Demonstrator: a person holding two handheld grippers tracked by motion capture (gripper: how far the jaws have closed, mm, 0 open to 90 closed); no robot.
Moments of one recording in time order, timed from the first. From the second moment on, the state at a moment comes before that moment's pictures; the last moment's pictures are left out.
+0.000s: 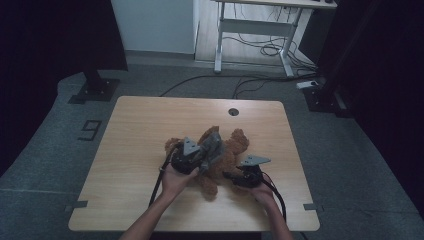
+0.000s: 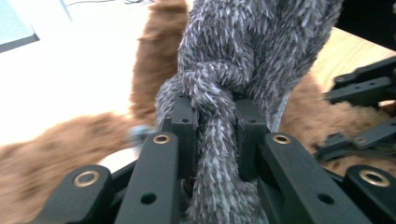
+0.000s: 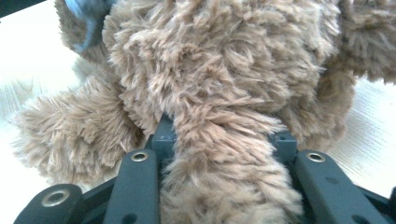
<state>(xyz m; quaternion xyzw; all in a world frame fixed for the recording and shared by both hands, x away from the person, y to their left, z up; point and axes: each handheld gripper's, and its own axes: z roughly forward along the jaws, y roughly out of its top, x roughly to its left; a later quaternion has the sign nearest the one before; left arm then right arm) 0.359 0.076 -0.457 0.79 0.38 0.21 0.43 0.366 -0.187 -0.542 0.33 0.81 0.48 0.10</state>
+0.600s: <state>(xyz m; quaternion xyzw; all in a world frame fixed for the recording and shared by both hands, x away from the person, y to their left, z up) 0.351 0.168 -0.462 0.75 0.44 0.23 0.44 0.368 -0.187 -0.543 0.33 0.81 0.48 0.09</state>
